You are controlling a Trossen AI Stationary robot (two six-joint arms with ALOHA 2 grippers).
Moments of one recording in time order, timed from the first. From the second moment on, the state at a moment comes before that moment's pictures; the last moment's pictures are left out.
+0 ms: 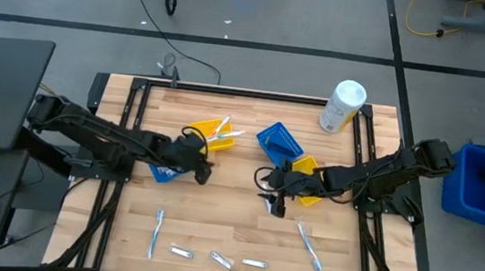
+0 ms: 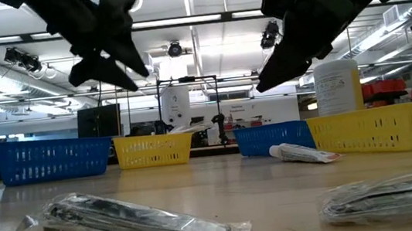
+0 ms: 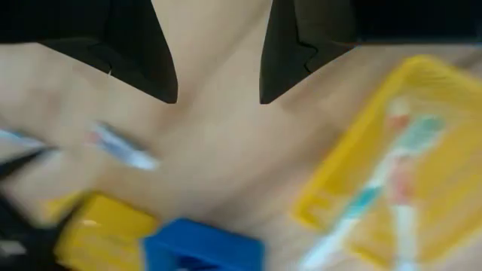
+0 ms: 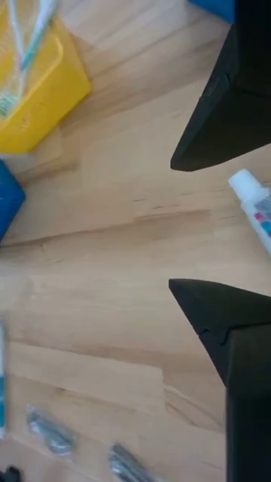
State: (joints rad) left arm -0.16 1.26 0.79 -0.33 -0.40 -0.88; right arm 0.23 1.46 0.73 0.05 0.22 0.22
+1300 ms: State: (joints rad) left arm -0.76 1.48 0.80 -0.66 0.07 -1.88; right arm 0.26 1.46 0.73 0.03 0.22 0.25
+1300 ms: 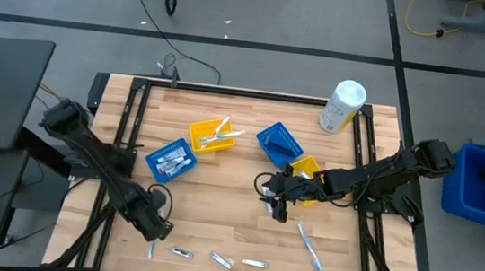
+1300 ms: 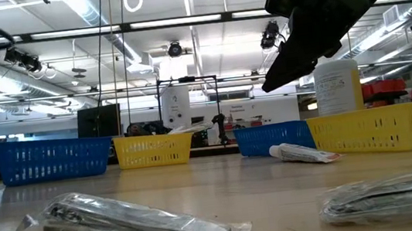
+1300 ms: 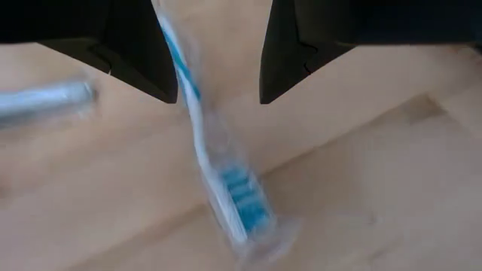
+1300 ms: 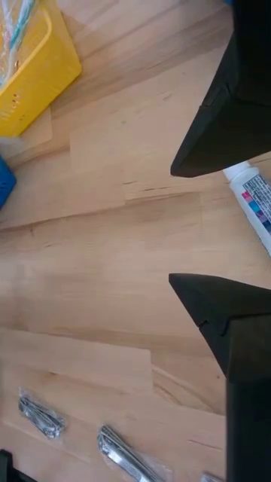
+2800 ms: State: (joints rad) left arm -0.57 1.61 1.23 -0.79 -0.50 -1.28; right arm 0.26 1.47 0.73 0.05 0.22 0.27
